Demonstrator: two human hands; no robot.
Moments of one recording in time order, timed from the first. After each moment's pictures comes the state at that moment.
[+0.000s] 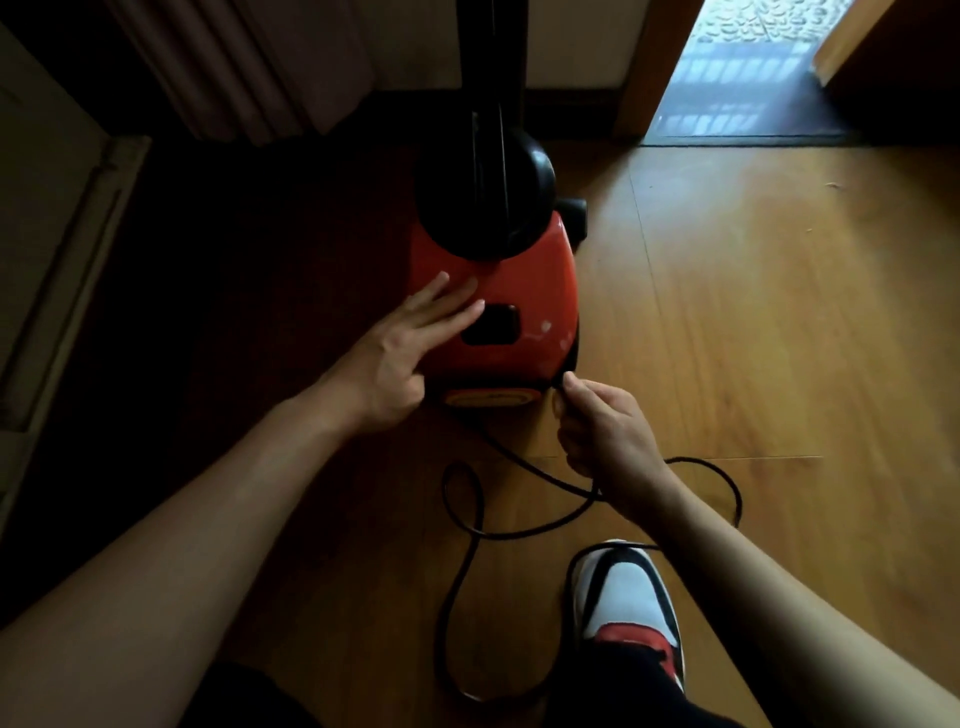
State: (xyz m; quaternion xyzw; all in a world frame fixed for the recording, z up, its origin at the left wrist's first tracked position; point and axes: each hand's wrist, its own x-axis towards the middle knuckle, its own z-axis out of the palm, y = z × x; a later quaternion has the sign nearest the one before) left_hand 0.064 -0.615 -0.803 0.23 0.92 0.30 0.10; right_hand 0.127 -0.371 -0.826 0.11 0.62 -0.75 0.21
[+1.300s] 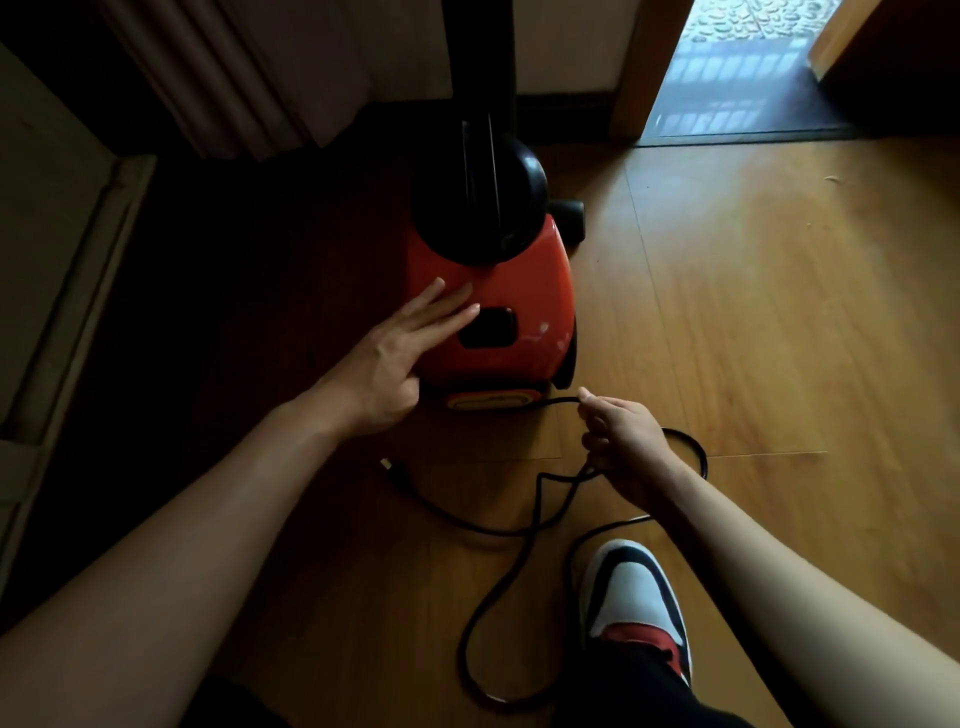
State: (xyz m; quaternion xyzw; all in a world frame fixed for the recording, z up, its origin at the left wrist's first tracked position) left_hand 0.062 -0.620 -0.803 0.24 0.92 0.30 0.12; right_hand 0.116 -0.344 -0.869 0.29 0.59 -0.72 0.24
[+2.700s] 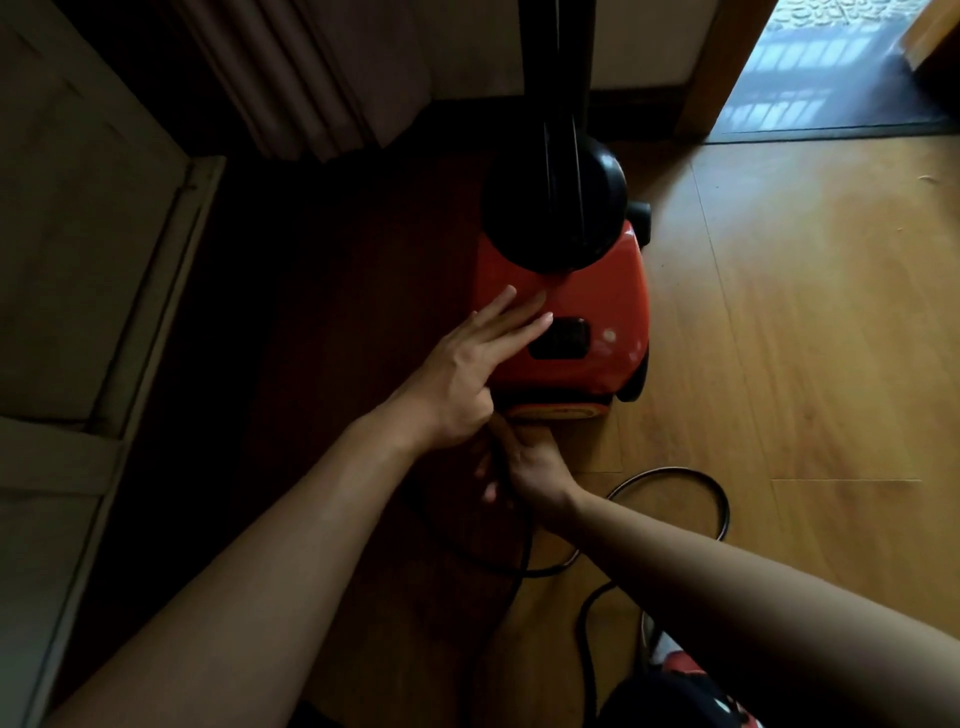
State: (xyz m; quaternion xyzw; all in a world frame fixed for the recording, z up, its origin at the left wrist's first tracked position) left_hand 0.063 -0.617 -0.801 0.23 0.91 0.32 0.13; right_hand 0.123 -0.488 -0.887 0.13 0.66 -0.67 0.30
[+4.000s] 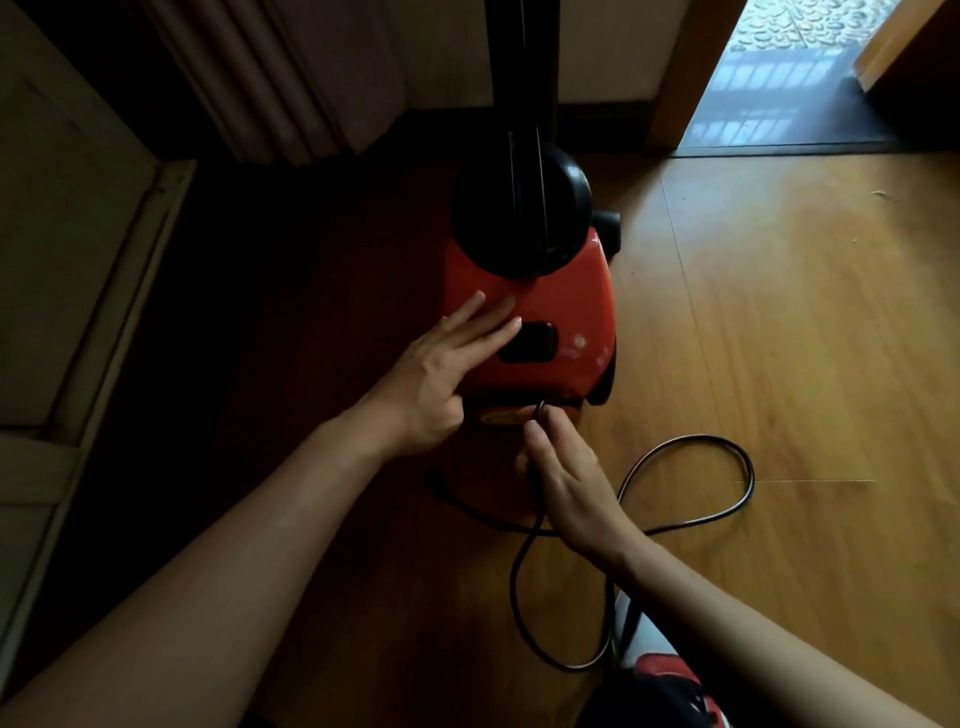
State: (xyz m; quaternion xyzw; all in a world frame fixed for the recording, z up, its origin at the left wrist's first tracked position) left_hand 0.065 -0.615 -0.802 0.24 0.92 0.29 0.11; right_hand 0.145 -0.428 -0.850 -0.03 0.74 -0.65 0.14
